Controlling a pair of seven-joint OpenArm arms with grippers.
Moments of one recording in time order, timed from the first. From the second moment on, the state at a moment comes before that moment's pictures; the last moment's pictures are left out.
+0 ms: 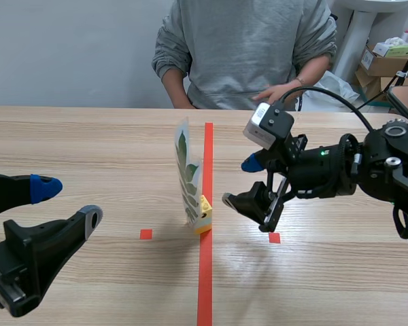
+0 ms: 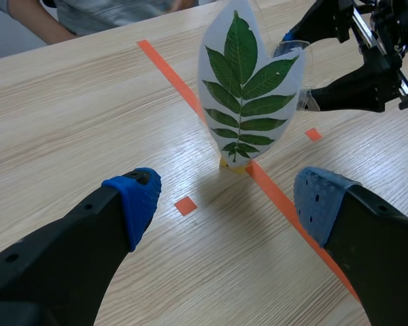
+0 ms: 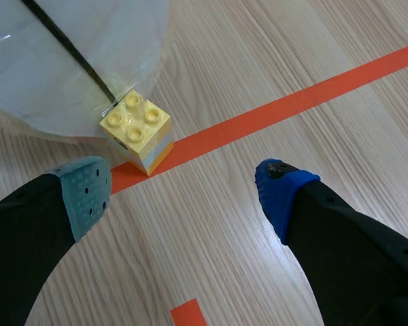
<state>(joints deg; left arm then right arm) 45.1 -27.7 -7.8 120.1 -21.5 -27.0 1.9 10.9 26.2 -24.5 76.5 9.8 45.3 -7.9</state>
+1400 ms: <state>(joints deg) 45.1 -27.7 -7.8 120.1 -21.5 -27.0 2.4 -36.6 29.9 12.8 110.4 12.6 43.2 -9.4</state>
